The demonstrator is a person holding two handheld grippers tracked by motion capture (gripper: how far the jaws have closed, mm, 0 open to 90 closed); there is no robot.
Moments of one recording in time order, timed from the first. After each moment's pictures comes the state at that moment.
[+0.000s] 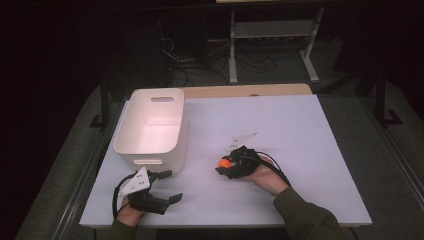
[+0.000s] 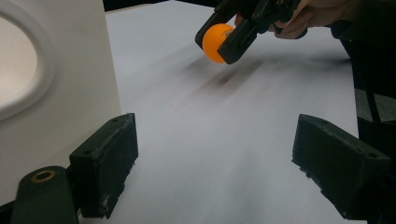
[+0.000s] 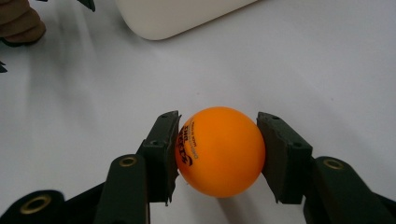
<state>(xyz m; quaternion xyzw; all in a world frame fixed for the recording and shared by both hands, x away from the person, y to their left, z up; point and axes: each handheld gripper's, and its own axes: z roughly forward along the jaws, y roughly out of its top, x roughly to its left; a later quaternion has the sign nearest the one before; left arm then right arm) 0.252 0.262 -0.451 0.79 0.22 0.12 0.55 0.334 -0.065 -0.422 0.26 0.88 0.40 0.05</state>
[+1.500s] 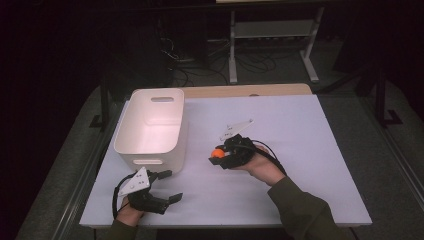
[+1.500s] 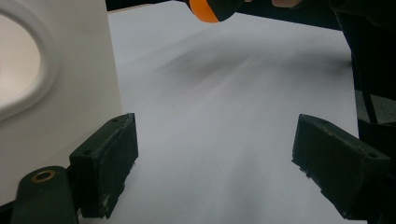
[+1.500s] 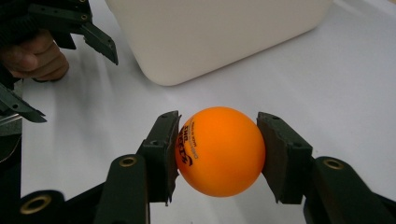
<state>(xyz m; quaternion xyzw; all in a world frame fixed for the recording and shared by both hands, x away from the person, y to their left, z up) 0.252 0.262 -0.451 0.79 0.22 0.12 0.56 0.343 -0.051 -0.380 0.24 0.88 0.42 0.05</state>
